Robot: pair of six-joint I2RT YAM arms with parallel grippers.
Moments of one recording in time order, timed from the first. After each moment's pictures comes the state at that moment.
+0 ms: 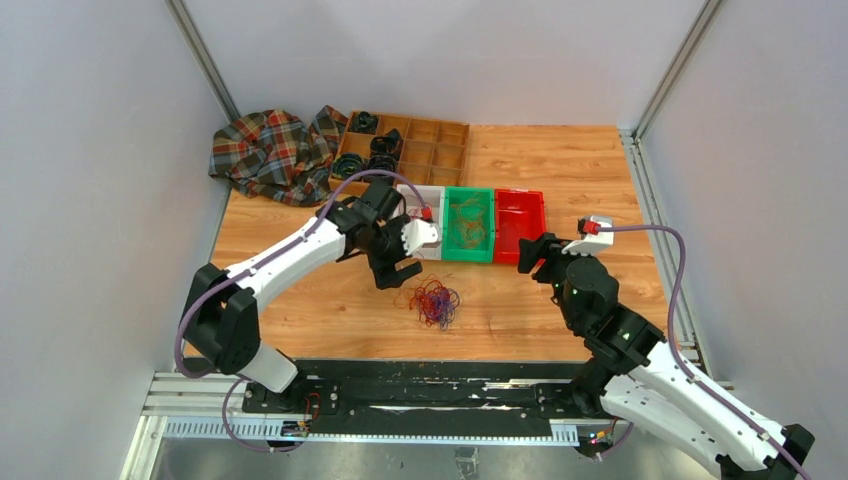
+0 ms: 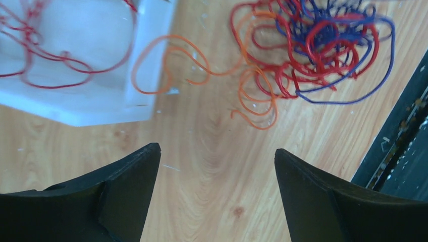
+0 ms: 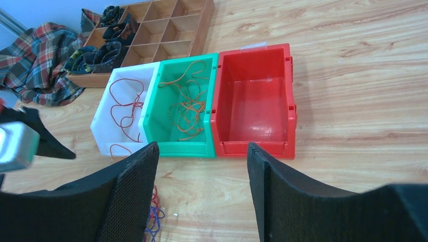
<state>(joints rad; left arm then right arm) -0.61 1.51 1.19 -0.78 0.29 0.65 0.78 0.59 0.58 -0.21 0.65 0.44</state>
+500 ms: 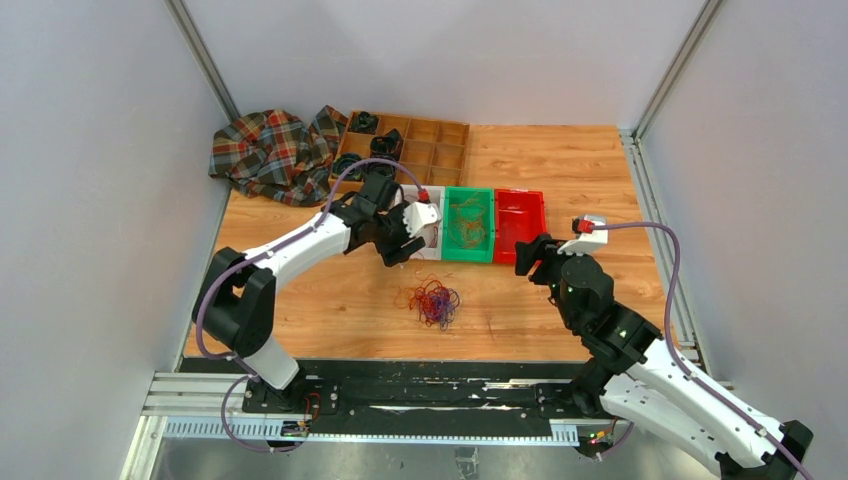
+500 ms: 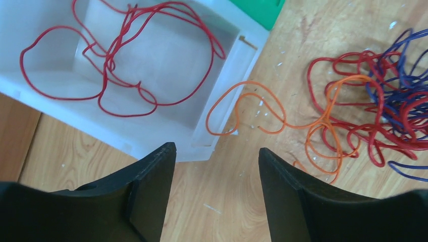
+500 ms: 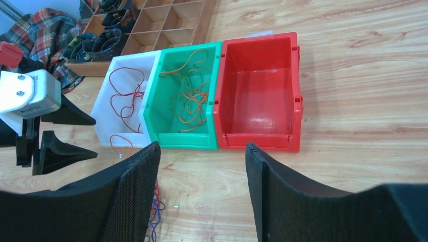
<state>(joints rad) -0.55 1.61 1.12 -0.47 0.28 0.62 0.78 0.60 0.58 -0.22 0.61 0.46</state>
